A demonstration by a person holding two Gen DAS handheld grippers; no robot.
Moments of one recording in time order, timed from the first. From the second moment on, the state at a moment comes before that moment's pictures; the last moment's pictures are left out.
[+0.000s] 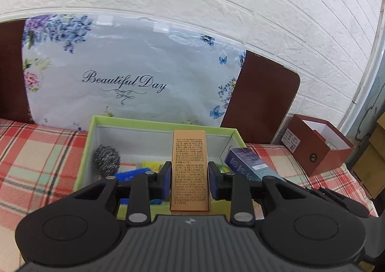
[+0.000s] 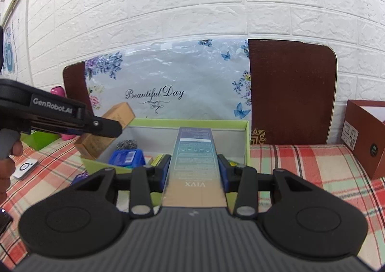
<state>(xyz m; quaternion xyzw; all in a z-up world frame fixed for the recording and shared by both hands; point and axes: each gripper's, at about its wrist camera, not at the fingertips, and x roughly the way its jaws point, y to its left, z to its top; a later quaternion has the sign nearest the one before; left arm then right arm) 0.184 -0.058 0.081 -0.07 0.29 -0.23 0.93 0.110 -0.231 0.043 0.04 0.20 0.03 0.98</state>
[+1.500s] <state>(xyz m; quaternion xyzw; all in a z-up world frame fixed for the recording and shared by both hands) 0.127 -0.042 0.069 -0.06 0.30 -0.17 0.94 0.072 -0.222 0.042 0.00 0.22 0.02 0.97</state>
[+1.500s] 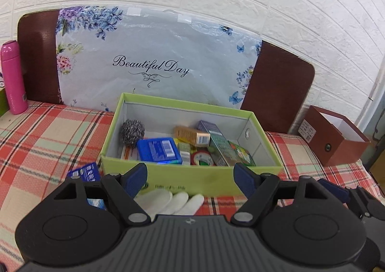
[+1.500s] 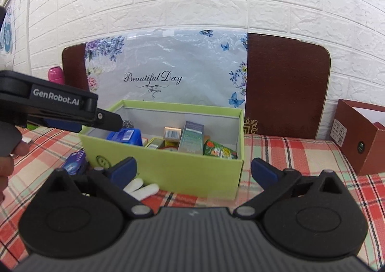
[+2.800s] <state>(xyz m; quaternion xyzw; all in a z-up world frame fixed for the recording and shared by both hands) 0.053 0.009 -0.034 -0.02 0.37 -0.17 0.91 0.004 -0.233 -0.004 0.08 0.28 -0.01 0.96</state>
